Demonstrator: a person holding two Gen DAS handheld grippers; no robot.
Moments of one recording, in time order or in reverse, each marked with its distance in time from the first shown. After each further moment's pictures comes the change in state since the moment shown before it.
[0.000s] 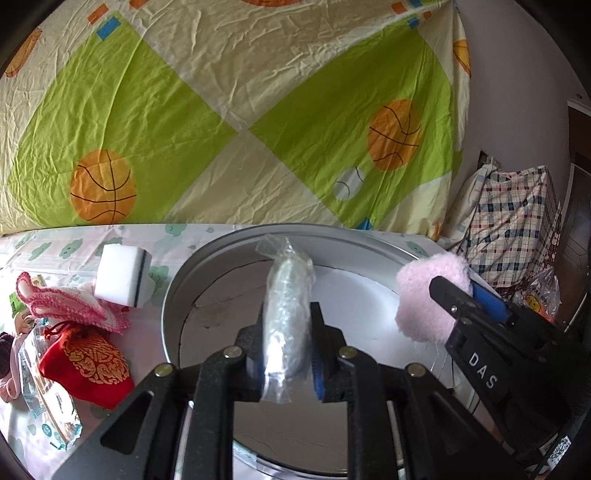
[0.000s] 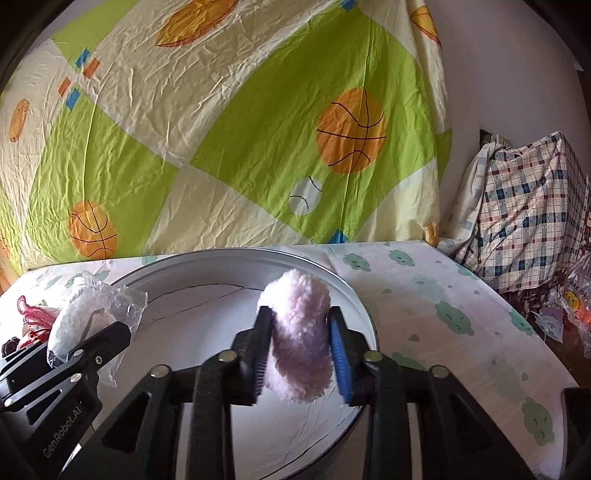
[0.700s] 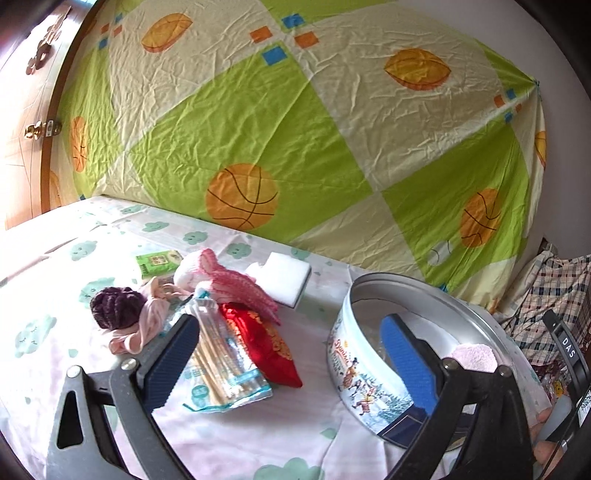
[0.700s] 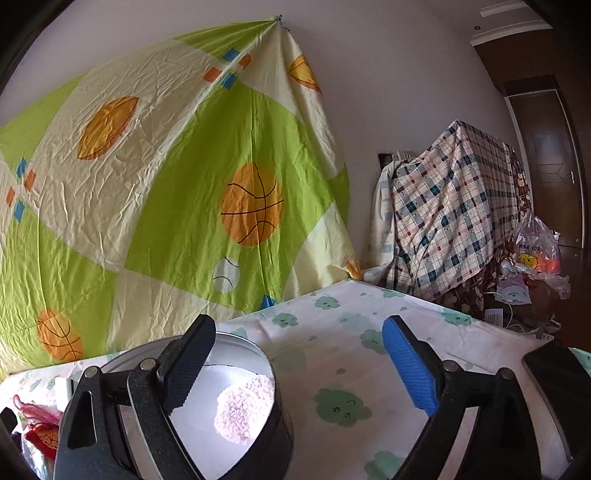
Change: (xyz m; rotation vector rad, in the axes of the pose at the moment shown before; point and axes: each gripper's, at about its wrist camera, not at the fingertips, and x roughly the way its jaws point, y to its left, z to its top) left arm -0.084 0.099 -0.025 -0.264 -0.165 0.245; right arm -0.053 -0.058 0.001 0.303 -0.264 -0.200
